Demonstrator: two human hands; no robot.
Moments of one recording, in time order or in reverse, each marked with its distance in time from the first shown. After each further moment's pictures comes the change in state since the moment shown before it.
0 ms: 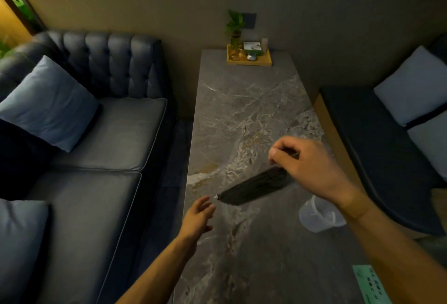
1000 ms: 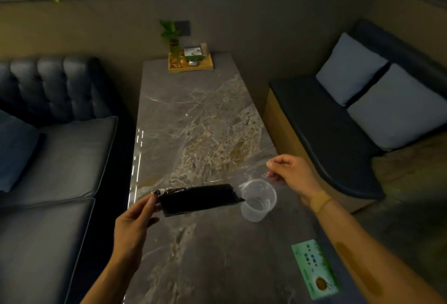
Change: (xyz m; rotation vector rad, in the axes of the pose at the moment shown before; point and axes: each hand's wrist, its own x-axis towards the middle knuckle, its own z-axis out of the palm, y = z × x) left_hand -0.032 0.026 0.067 -0.094 0.140 0.435; right_hand -0.062 0.194 -0.071 0.556 0.201 0.499
